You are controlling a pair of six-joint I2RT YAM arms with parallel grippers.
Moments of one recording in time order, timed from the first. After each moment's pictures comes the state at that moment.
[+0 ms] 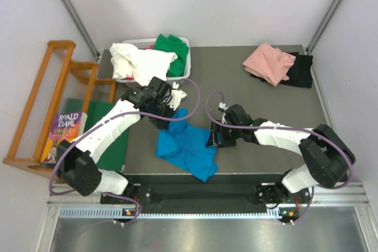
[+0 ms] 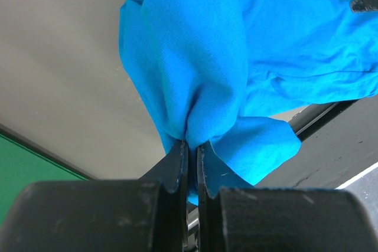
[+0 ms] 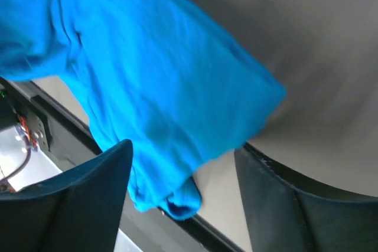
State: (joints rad) left arm -0.54 1.39 1.21 -0.99 0.17 0.17; right arm 0.70 1.44 0.66 -0.15 -0.34 0.66
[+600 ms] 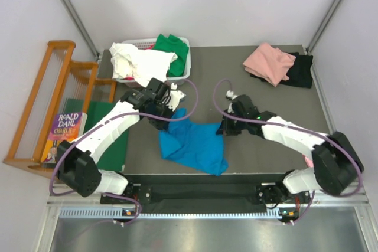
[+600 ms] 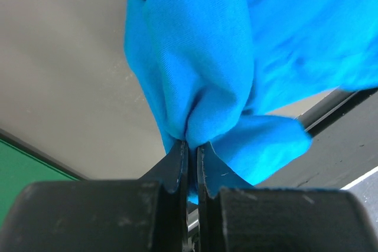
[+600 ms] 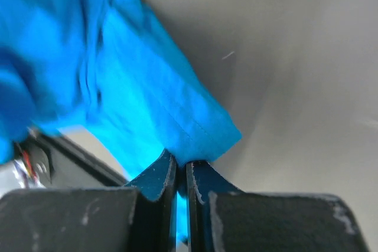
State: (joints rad) left arm -0.53 1.38 1.17 -0.95 0.18 0.16; right arm 0.66 1.41 0.76 -0.23 -0.23 0.61
